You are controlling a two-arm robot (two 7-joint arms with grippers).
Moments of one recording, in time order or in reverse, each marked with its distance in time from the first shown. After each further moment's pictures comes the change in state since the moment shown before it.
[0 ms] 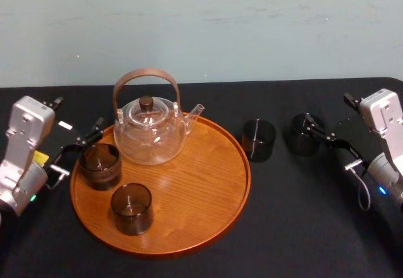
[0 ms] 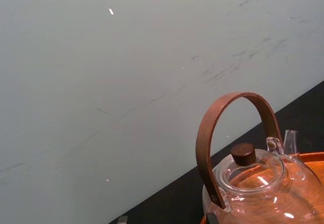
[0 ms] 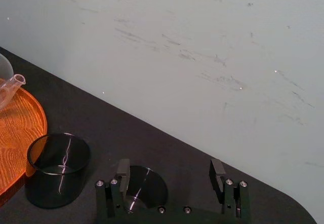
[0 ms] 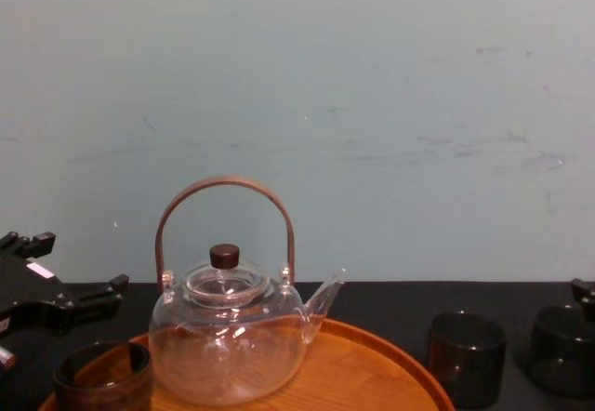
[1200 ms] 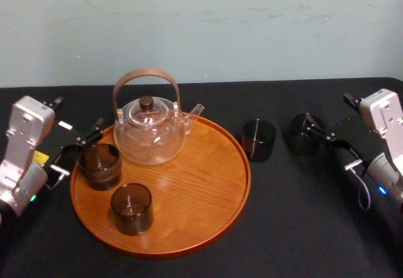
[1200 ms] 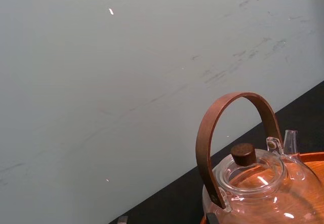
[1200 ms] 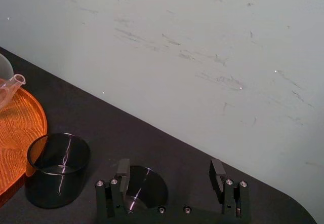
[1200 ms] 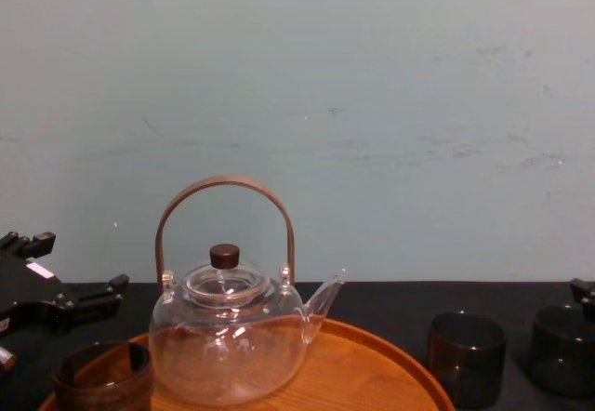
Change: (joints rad) left arm 0.000 0.000 0.000 0.000 0.000 0.000 0.000; right arm 0.000 0.000 0.000 0.000 0.000 0.000 0.000
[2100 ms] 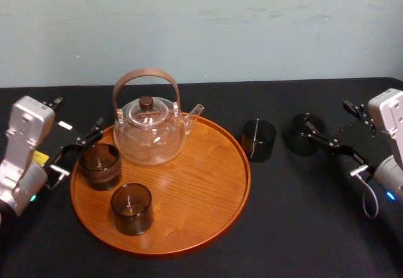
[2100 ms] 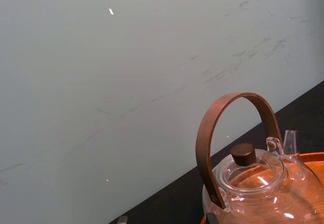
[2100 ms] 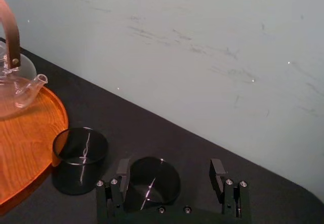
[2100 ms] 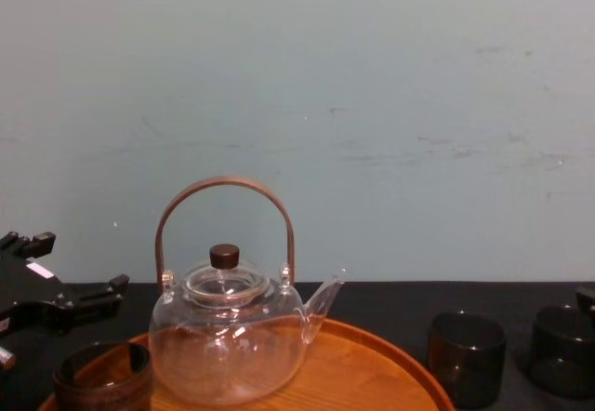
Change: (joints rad) left arm 0.000 0.000 0.000 0.000 0.000 0.000 0.000; right arm -0.059 0.024 0.056 -0.084 0.047 0.067 0.078
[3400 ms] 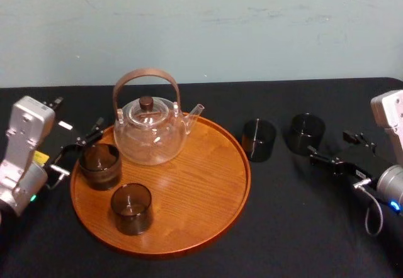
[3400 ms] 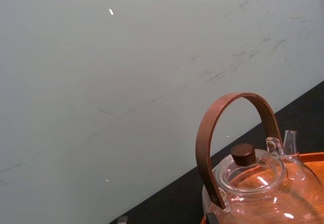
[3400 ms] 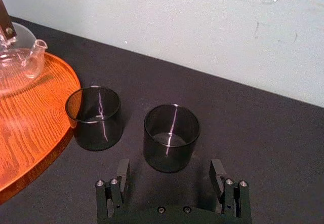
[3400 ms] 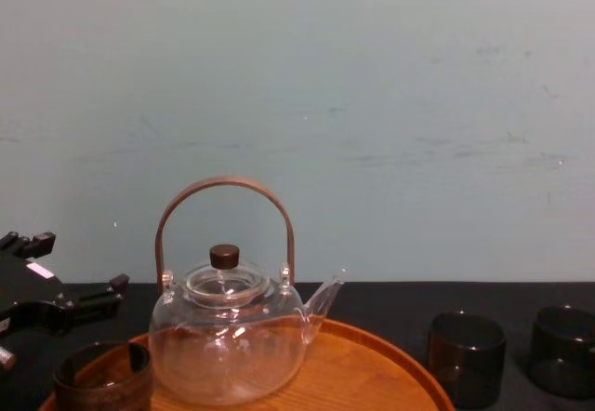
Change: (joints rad) left arm 0.000 0.000 0.000 0.000 0.000 0.000 0.000; right arm -0.072 -0.045 0.119 -0.092 0.108 0.330 0.082
